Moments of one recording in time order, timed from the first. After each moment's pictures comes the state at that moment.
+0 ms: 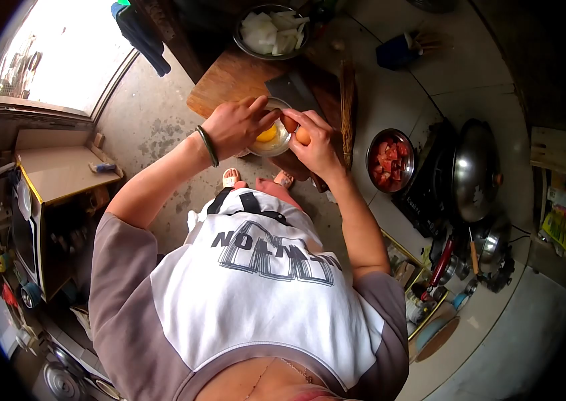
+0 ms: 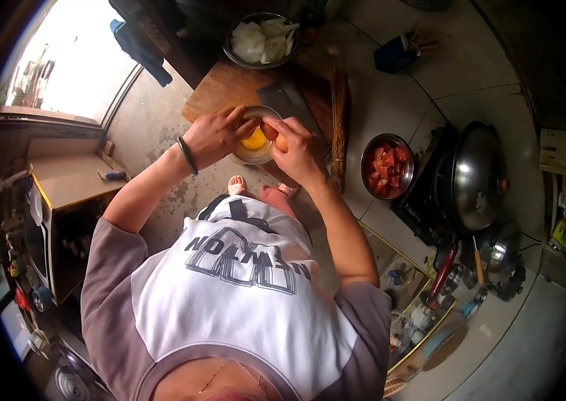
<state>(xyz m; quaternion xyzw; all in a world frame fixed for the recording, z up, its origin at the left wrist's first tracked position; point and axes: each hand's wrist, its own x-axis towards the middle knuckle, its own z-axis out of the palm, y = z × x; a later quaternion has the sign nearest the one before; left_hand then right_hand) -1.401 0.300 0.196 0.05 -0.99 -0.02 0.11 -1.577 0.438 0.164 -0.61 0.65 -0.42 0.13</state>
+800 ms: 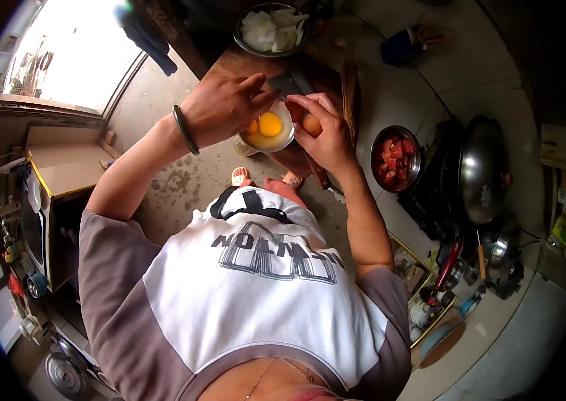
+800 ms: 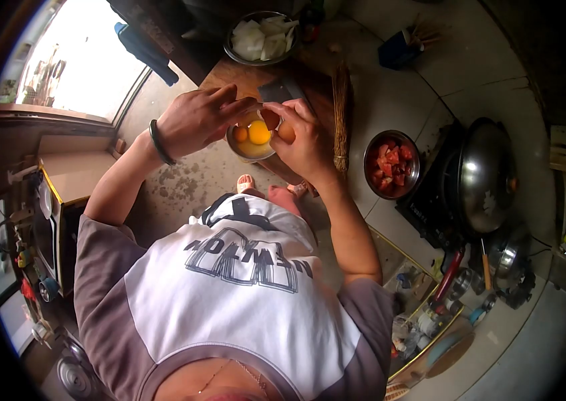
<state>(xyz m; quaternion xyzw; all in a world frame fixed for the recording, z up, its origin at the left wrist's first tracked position) -1.410 0.296 0.277 0.05 -1.00 -0.04 0.02 -1.588 0.444 0.215 -0.61 0.63 -0.45 0.14</state>
